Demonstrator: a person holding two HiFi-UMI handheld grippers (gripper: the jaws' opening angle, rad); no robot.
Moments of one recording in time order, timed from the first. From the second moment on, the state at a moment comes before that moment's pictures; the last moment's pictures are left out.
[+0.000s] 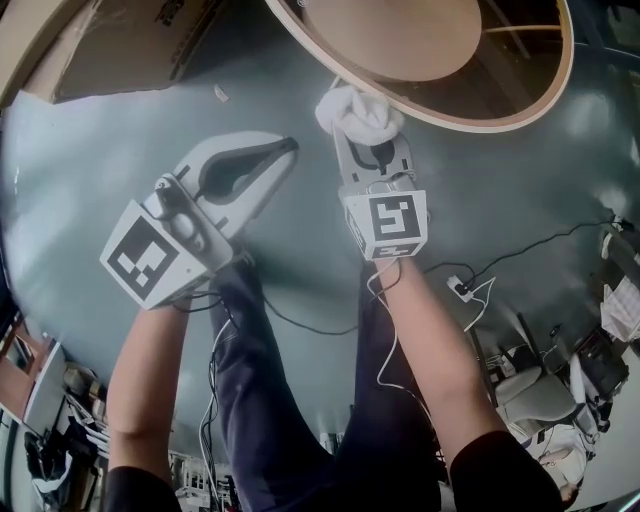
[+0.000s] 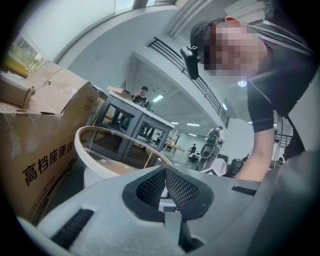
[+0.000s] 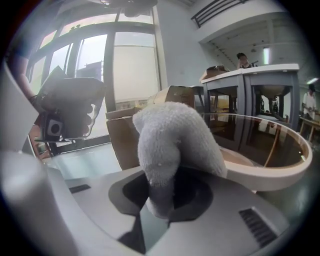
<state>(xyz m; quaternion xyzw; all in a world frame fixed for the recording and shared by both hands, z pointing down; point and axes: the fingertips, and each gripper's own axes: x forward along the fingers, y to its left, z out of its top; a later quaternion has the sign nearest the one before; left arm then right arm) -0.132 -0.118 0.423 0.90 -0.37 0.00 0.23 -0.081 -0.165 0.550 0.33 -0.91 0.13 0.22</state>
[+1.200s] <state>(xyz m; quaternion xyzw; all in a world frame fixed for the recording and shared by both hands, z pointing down) -0.149 -0.125 0.537 0.91 -0.36 0.00 0.23 -0.083 -0.187 0.667 0.35 -0.90 0.15 0.21</state>
